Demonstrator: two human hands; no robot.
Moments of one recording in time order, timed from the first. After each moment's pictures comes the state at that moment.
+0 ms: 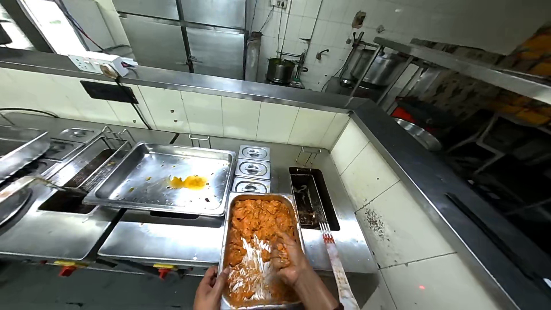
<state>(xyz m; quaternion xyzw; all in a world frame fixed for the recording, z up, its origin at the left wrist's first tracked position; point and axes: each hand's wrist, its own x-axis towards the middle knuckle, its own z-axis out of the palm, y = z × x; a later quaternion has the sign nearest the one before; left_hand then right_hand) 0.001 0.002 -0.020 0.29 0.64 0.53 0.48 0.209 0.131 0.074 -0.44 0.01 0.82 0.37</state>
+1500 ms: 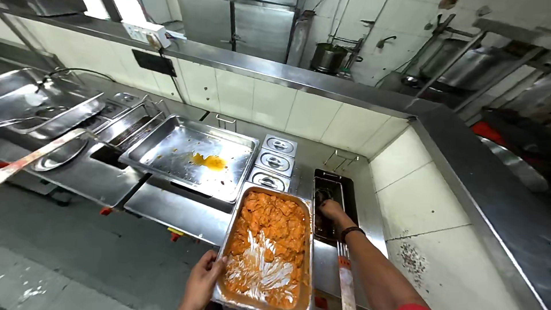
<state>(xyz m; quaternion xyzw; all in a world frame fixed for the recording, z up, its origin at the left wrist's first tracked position) 0.002 -0.003 -0.020 0.27 0.70 0.50 0.43 0.324 0.384 -0.015 -0.67 -0.68 0.29 -0.12</state>
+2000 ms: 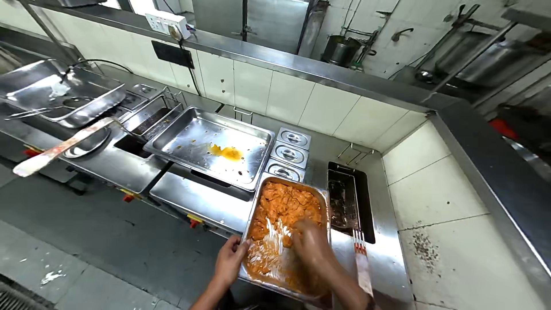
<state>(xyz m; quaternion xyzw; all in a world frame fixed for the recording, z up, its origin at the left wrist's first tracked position) 0.000 0.004 -0.022 0.28 0.68 0.50 0.47 0.213 0.152 0.089 -0.50 -0.83 0.26 -0.03</state>
